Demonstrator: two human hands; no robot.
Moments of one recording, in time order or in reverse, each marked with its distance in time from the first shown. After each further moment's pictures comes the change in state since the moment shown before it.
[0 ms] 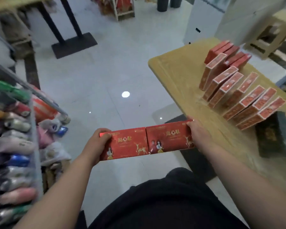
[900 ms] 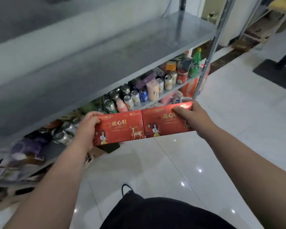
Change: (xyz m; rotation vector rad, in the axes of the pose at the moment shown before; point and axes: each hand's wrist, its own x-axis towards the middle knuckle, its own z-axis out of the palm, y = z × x) left_hand -0.149 -0.015 -0.099 -0.762 1.376 -0.112; right_hand 0.033 -0.285 0.333 -0.389 -1.313 -0.584
